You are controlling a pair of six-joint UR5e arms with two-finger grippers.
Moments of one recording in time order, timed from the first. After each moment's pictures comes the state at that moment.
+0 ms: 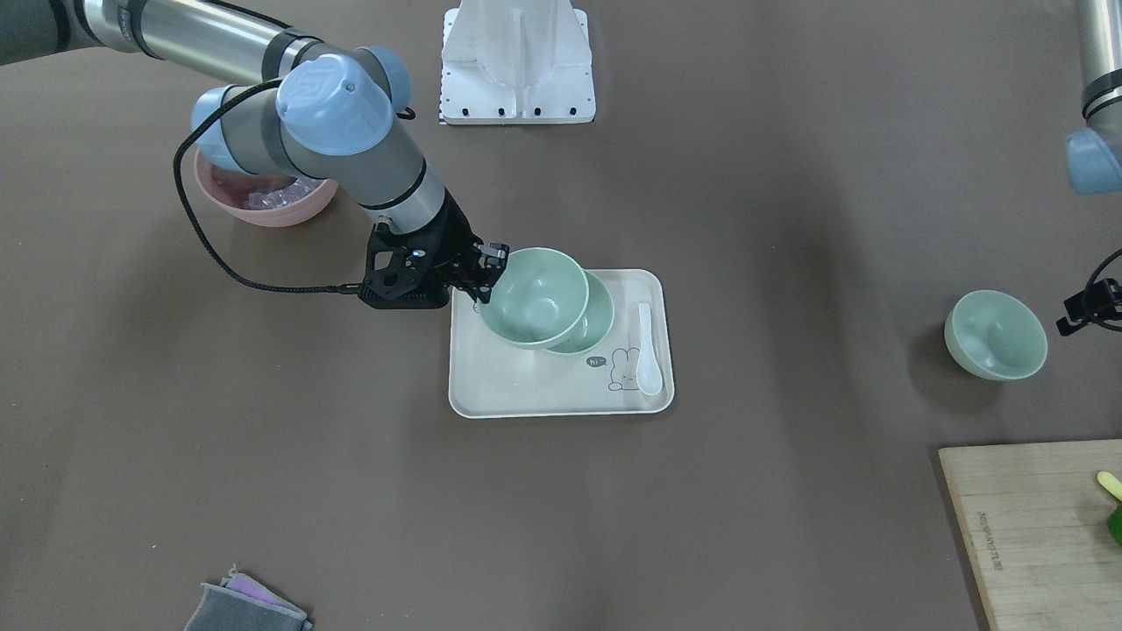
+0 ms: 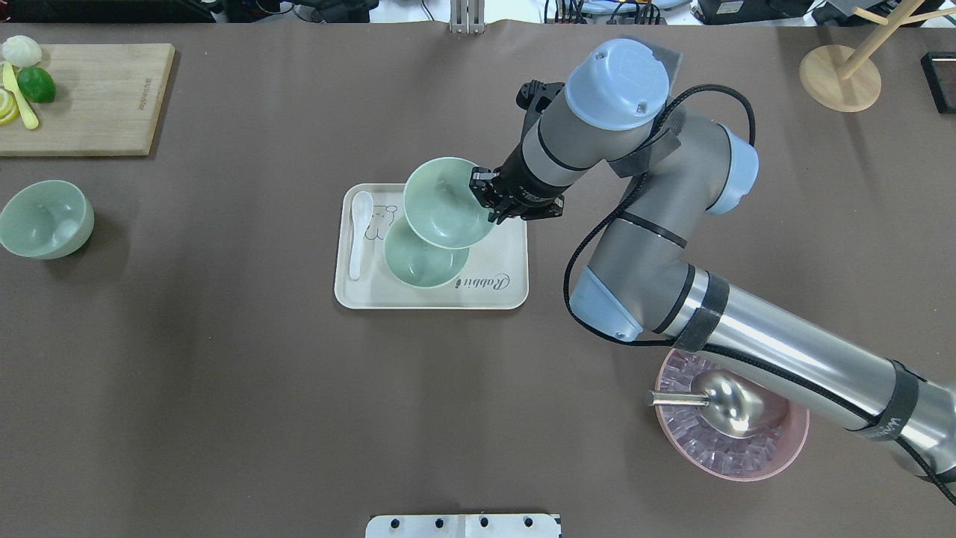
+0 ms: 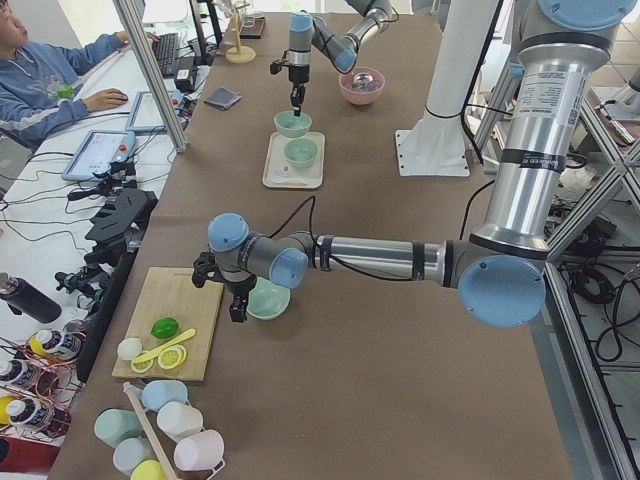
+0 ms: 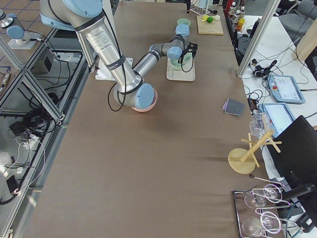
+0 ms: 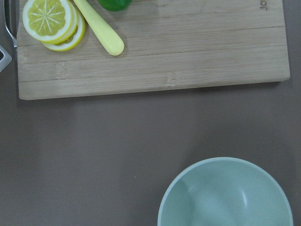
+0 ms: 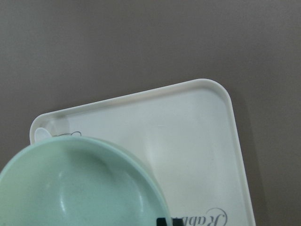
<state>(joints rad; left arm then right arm) -1.34 -1.75 -1.41 -1.87 -2.31 -0.31 0.67 -0.84 1.56 -1.27 2.07 1.41</state>
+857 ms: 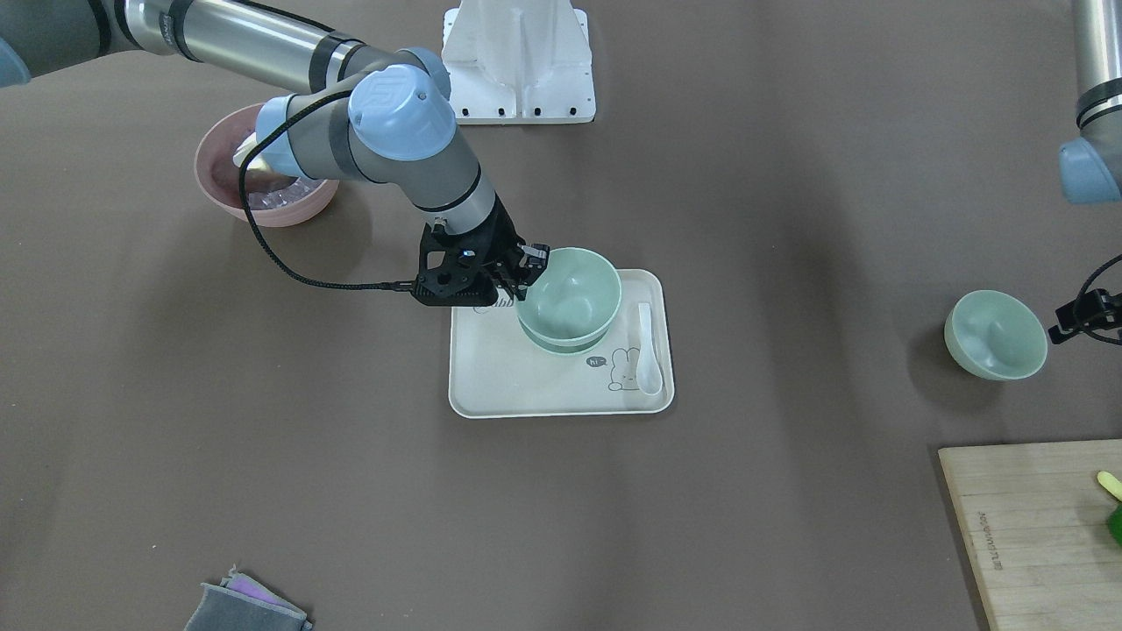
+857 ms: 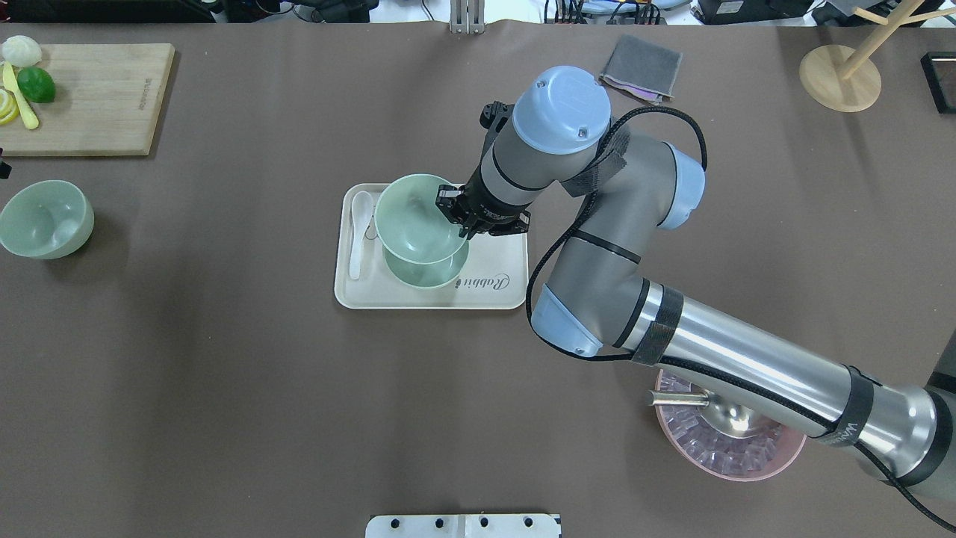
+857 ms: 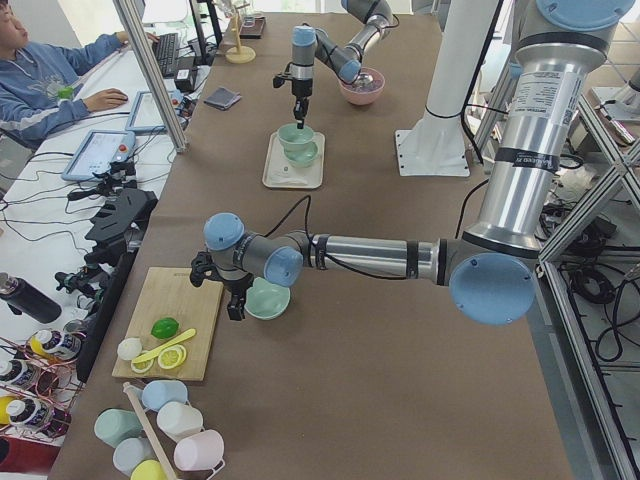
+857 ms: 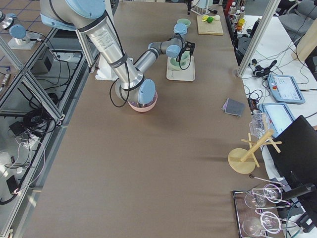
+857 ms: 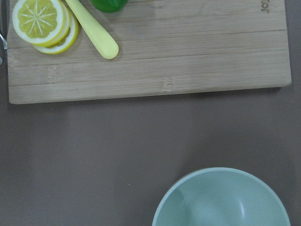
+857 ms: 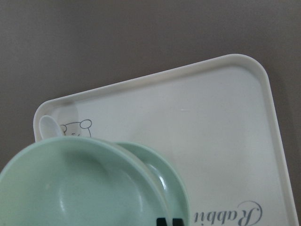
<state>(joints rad) -1.32 -1.77 -1.38 -1.87 -2.31 -0.32 0.62 -0.78 1.48 -1.26 2.04 1.44</state>
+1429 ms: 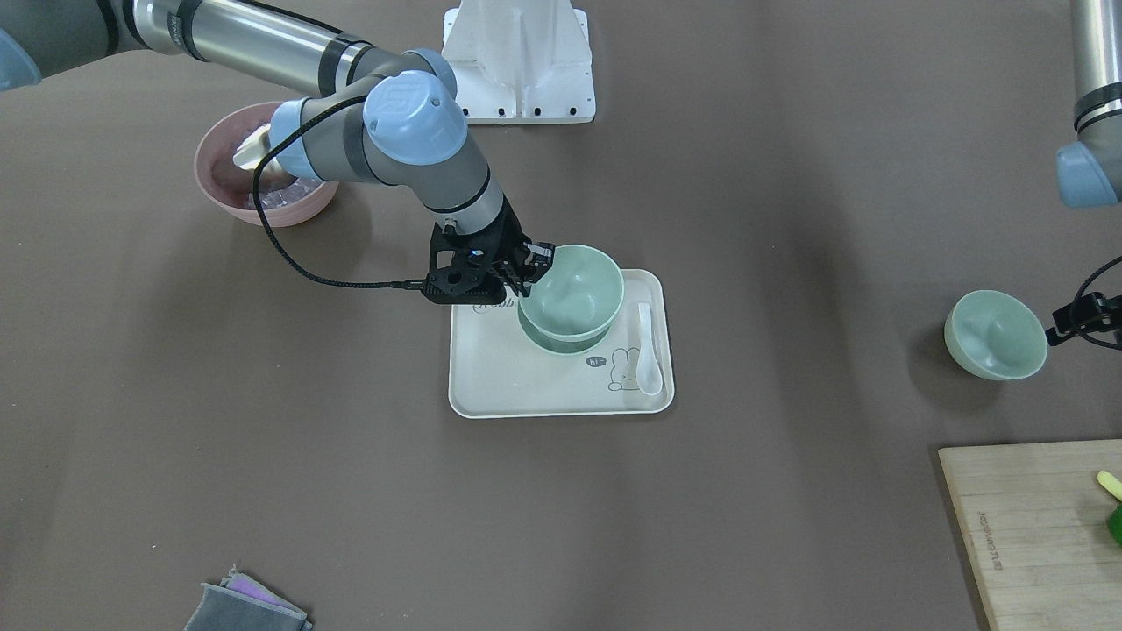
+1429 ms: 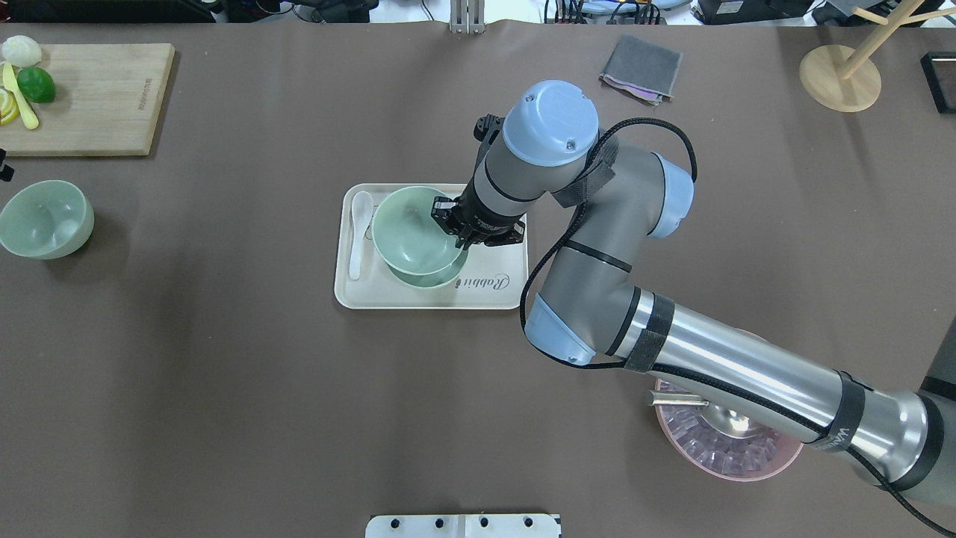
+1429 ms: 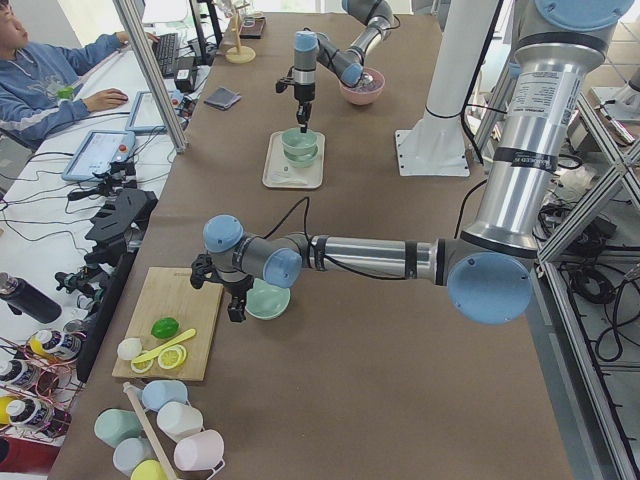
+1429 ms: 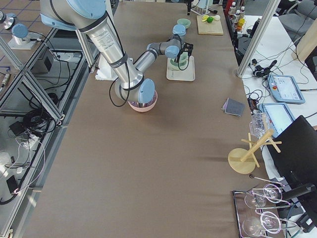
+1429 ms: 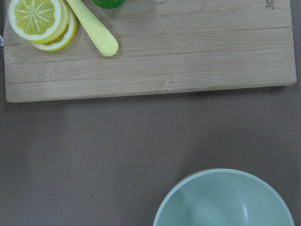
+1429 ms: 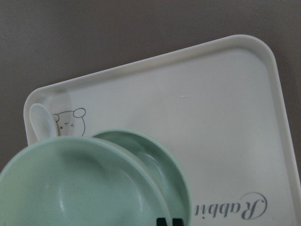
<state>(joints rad) -1.32 -1.78 -1.36 -1.87 -2.31 -0.33 0.60 -0.77 1.46 -1.26 2.04 1.44</state>
